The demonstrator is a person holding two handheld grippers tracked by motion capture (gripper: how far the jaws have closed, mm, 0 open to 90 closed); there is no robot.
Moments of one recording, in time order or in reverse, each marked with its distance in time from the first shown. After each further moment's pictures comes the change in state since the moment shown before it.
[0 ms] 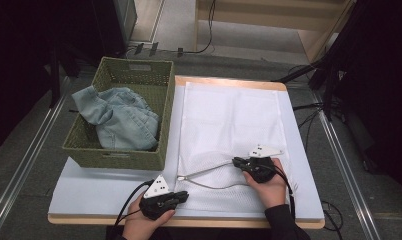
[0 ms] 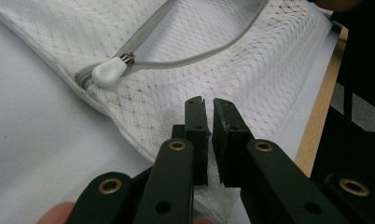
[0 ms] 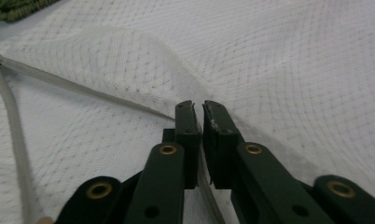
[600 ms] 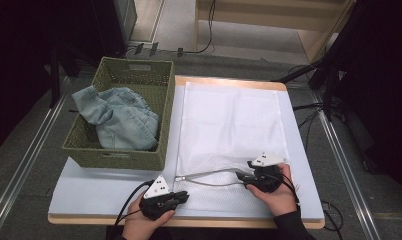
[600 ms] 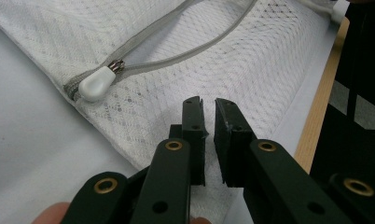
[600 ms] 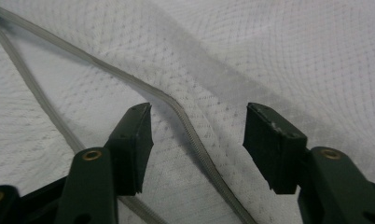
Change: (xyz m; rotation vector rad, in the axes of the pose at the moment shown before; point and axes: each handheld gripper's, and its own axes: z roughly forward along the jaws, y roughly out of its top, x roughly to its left) left arm 0.000 0.000 0.000 0.001 -0.007 0.010; right arm 0.011 -0.011 -0.024 0.098 -0.089 -0.050
